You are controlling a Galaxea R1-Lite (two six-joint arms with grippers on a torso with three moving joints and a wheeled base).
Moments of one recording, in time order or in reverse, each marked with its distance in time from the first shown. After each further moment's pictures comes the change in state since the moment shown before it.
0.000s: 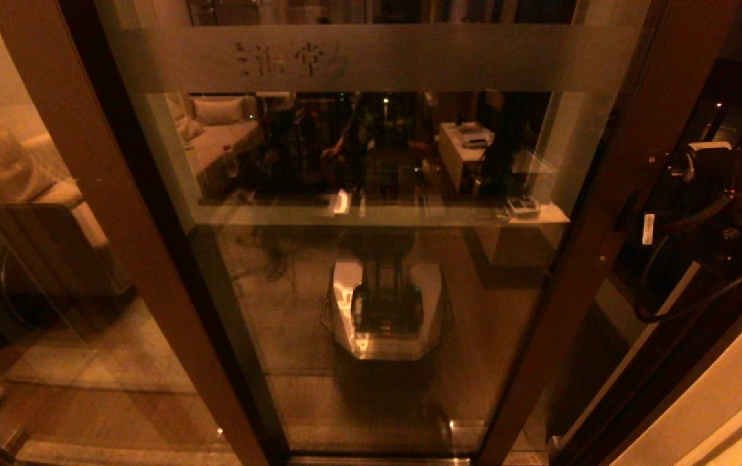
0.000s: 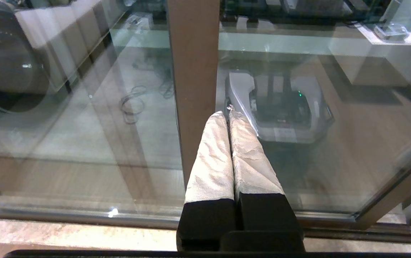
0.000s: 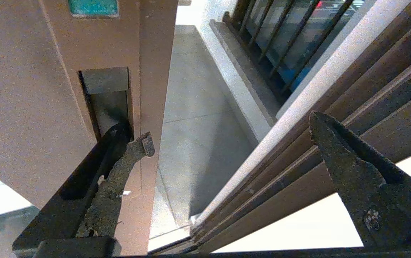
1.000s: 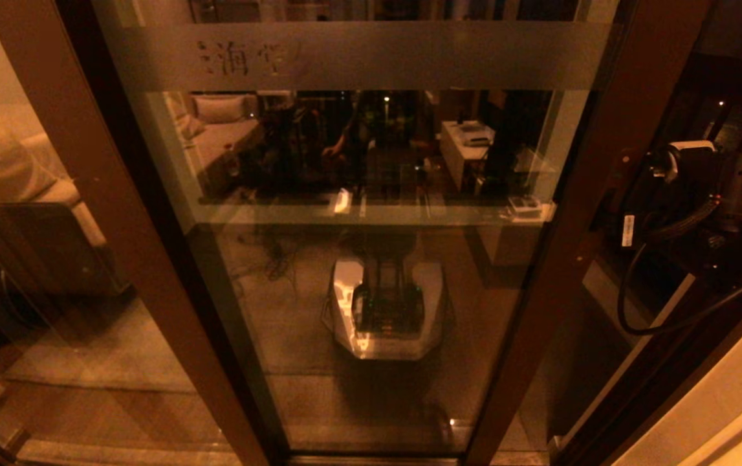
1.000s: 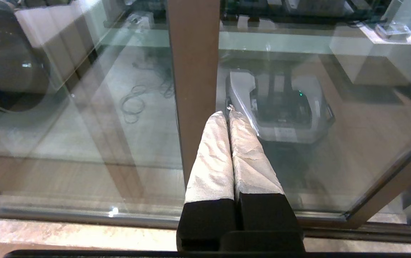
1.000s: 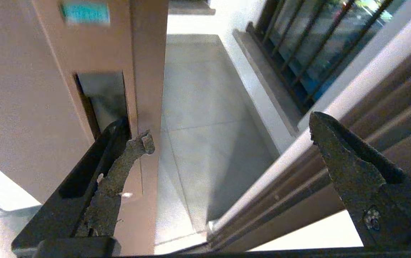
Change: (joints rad) left arm 0.000 0.000 0.000 0.000 0.000 0.000; right arm 0.102 -0.037 0.042 -0.010 -0.012 0.024
